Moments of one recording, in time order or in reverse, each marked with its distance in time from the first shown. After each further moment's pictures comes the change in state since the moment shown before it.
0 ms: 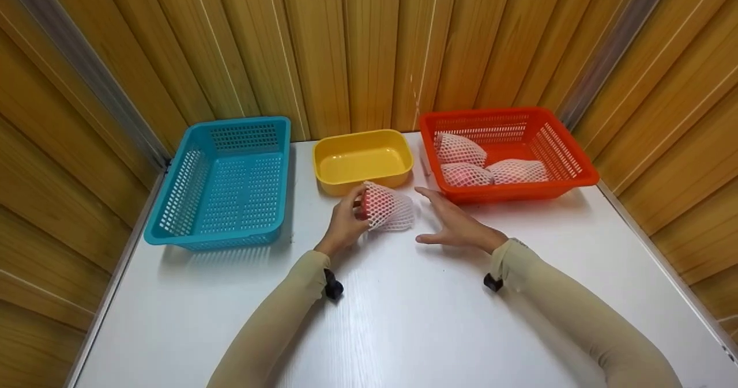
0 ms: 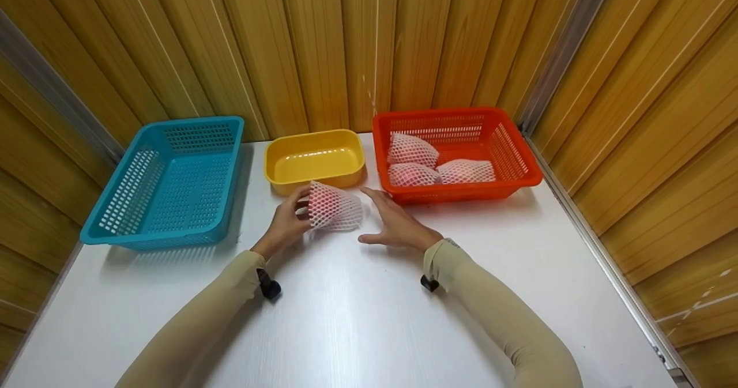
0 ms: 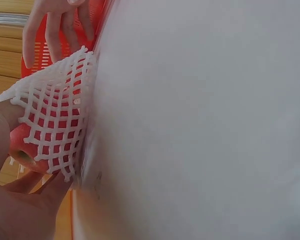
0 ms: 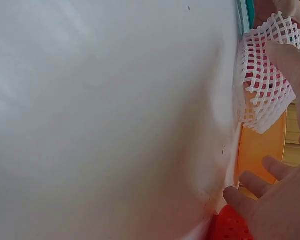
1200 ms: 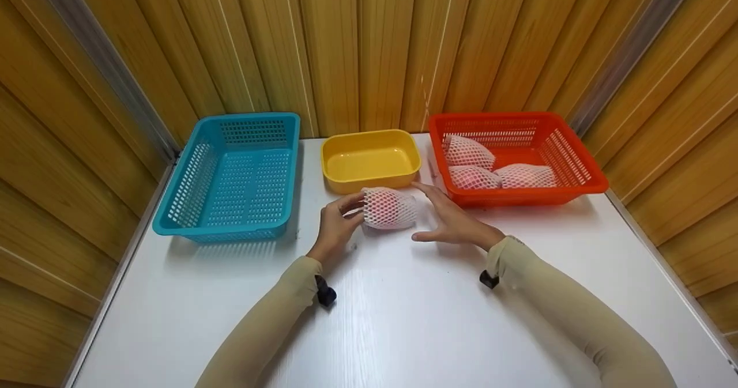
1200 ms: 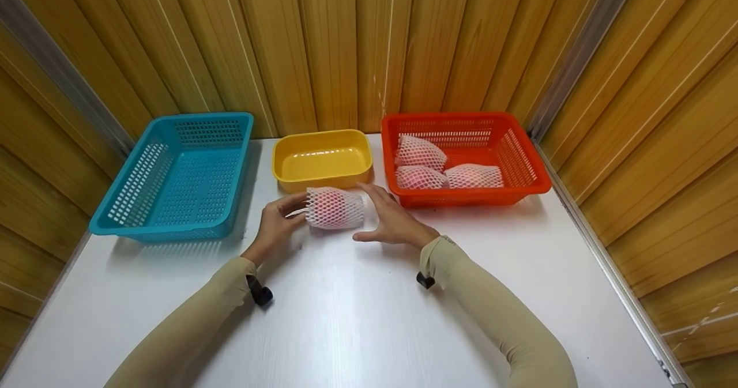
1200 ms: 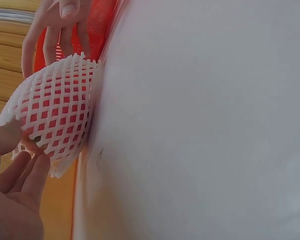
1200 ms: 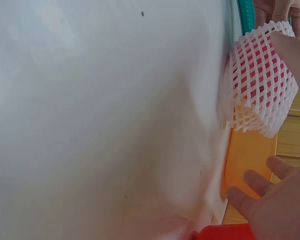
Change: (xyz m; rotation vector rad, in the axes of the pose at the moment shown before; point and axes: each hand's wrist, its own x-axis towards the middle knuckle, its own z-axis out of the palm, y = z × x) left_hand -0.022 -0.002 -0.018 -0.215 0.165 0.102; right_hand 0.017 -0.014 0.001 -0.007 0.014 -0.056
